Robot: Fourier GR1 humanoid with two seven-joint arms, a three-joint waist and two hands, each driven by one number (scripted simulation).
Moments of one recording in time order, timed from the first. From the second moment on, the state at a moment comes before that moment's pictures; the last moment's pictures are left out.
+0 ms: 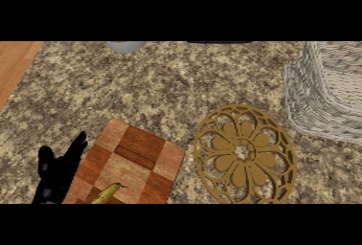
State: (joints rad) left arm 0.12 0.23 -0.01 -1.45 0.08 0.01 0.24; right arm -0.71 -0.51 -0.40 -1.72 0.56 0.20 0.82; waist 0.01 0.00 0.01
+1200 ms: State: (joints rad) left arm 0.11 0.21 0.00 -1.46 0.06 -0.01 0.26; right arm -0.66 -0.57 -0.56 -1.04 0.46 -0.08 0.28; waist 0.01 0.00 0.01
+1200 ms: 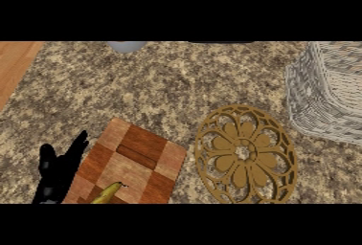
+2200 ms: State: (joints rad) left arm 0.12 0.20 0.03 -1.47 0.05 -0.03 0.27; right arm -0.63 -0.76 -0.62 -0.81 0.43 -0.11 0.06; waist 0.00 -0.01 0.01
